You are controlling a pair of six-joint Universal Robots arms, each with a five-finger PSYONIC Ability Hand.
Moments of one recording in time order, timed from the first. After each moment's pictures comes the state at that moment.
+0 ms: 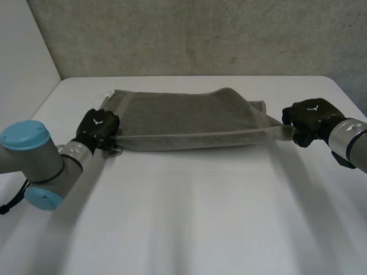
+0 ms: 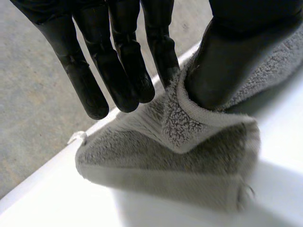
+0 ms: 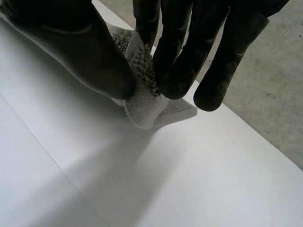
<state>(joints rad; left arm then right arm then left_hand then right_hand) 4.53 -2.32 -1.46 3.68 -1.24 3.50 1.69 -1.18 1.42 0.13 1.23 2.65 1.07 1.07 1.08 1.07 0.90 1.31 1.32 1.33 1.34 1.15</state>
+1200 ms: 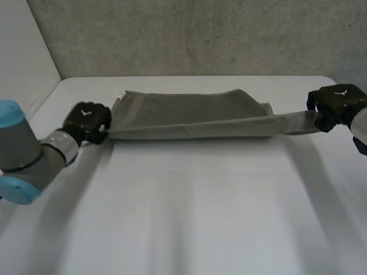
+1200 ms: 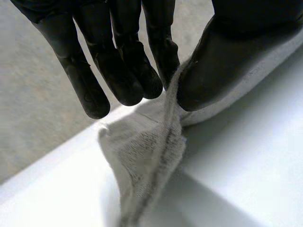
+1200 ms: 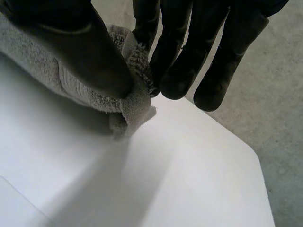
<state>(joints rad) 4.58 -2.14 -1.48 3.46 -1.19 3.44 1.62 -1.22 1.36 0.15 1.29 2.72 1.26 1.34 1.34 1.36 1.08 1.31 1.32 1.33 1.34 1.15</state>
